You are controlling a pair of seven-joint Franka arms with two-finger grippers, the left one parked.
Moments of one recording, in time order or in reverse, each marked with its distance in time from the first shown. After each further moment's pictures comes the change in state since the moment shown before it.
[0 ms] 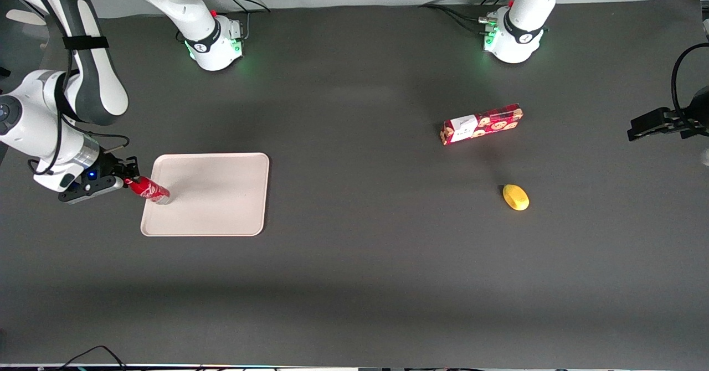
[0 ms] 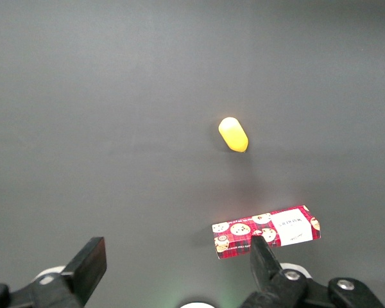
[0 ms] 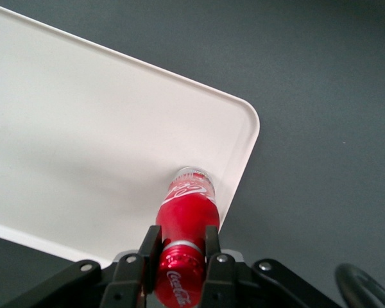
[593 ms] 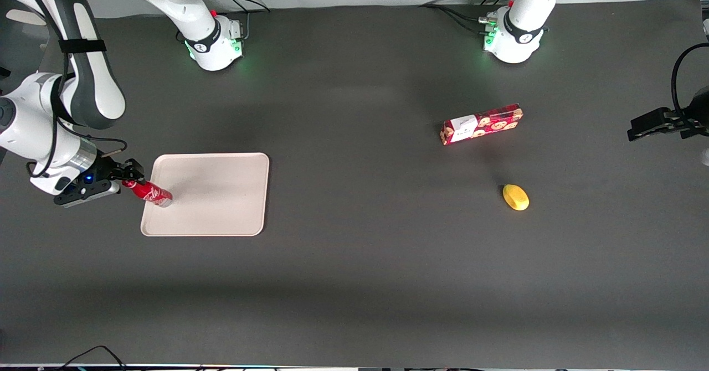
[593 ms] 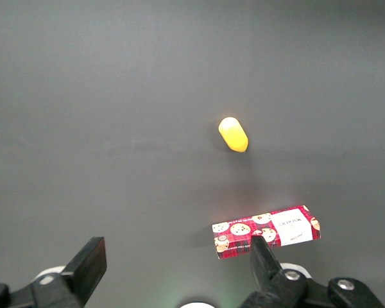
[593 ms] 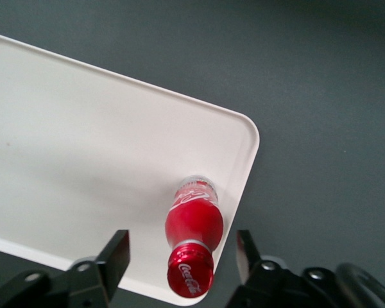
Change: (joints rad) arm 0.000 0.008 -0.004 0.034 0.064 -0.009 0.001
